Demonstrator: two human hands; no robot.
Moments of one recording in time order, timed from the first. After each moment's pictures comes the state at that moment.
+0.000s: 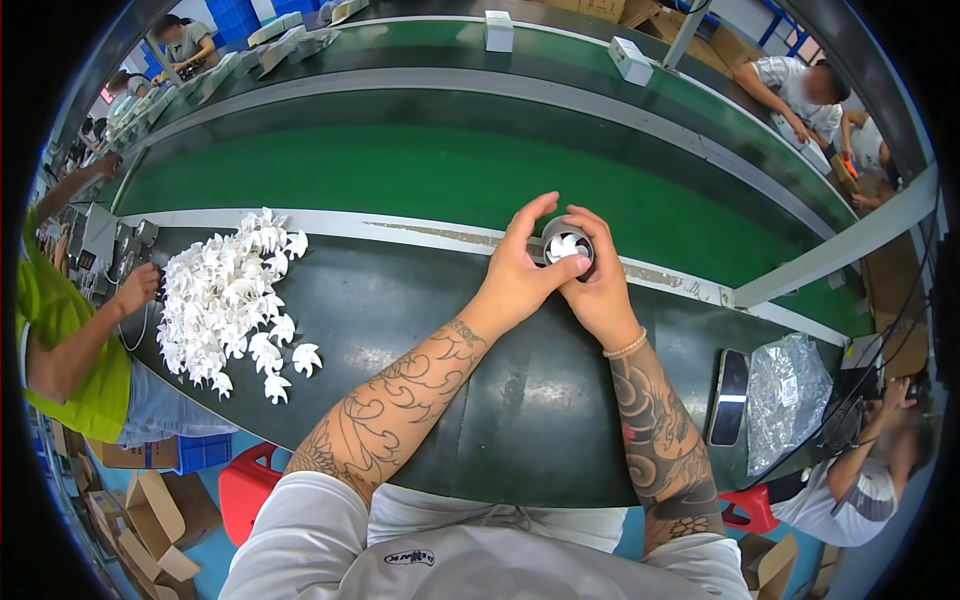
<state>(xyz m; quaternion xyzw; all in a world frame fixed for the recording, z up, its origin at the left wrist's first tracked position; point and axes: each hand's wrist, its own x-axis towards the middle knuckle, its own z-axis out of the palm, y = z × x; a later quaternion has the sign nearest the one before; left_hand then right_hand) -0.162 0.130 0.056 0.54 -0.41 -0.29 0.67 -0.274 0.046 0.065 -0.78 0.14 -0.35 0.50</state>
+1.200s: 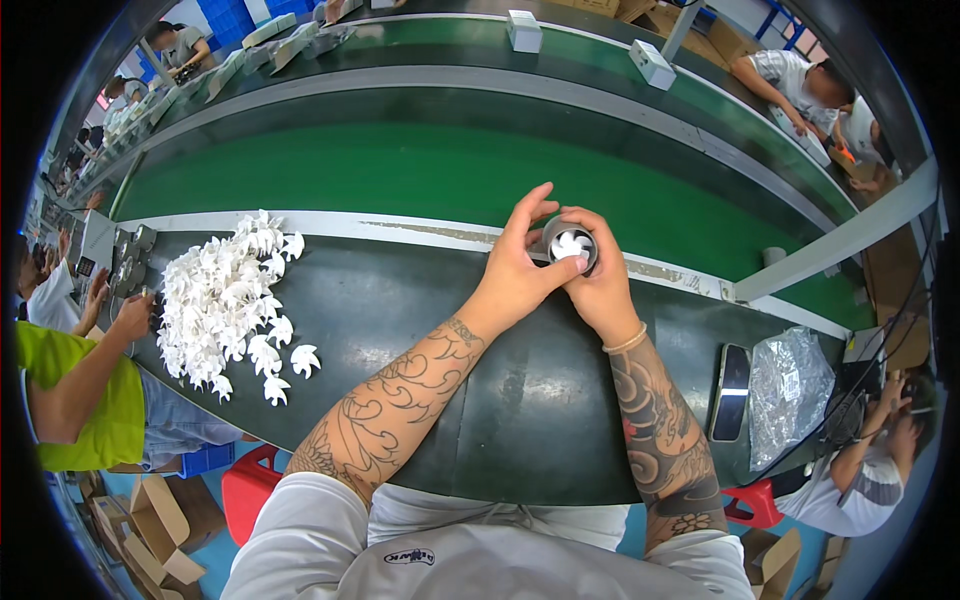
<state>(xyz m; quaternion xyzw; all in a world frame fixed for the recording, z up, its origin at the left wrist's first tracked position) -0.164 0.130 0.056 0.51 -0.42 -0.31 0.69 -0.271 0.040 0.055 -0.75 0.13 -0.37 0.53</state>
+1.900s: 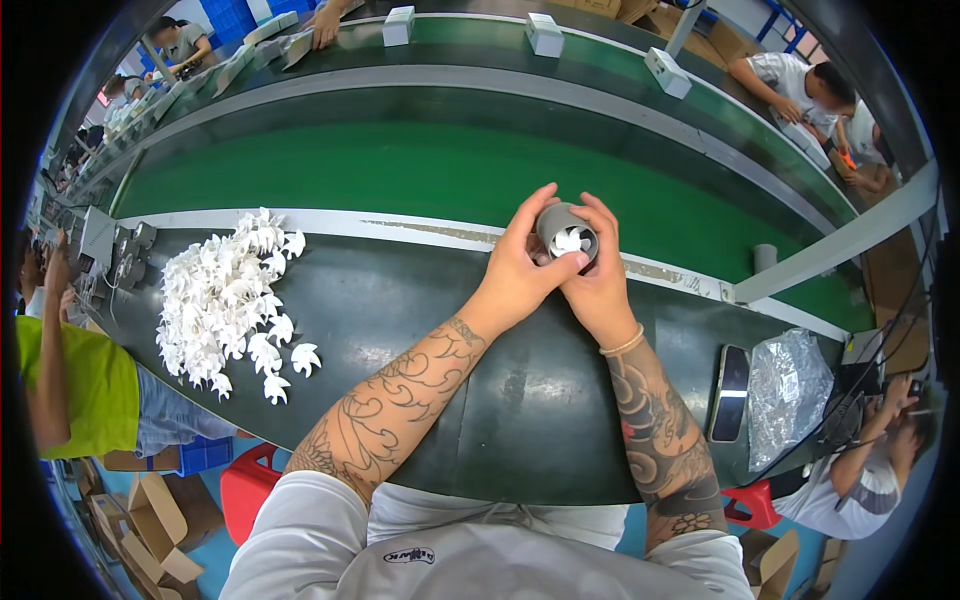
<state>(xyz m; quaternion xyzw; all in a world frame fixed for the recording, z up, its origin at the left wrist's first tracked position) -0.167 0.130 0.059 0.46 -0.39 -0.36 0.72 -0.270 0.045 0.058 -0.79 0.15 -0.42 0.42</state>
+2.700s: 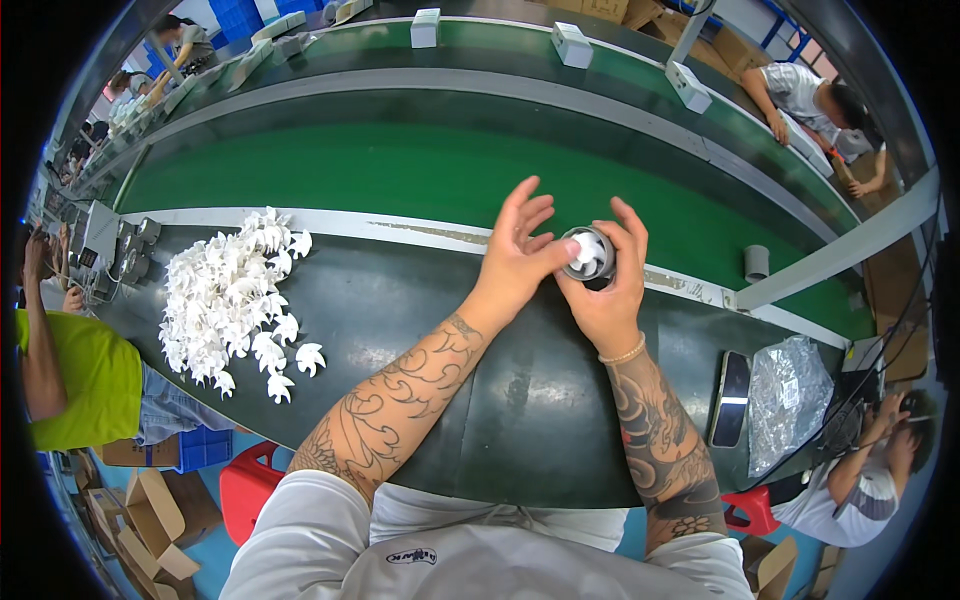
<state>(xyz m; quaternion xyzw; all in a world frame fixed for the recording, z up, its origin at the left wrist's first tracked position) -0.156 0.130 0.059 0.46 -0.36 -0.36 0.73 -0.275 0.054 0.071 -0.80 0.16 -0.50 0.29</state>
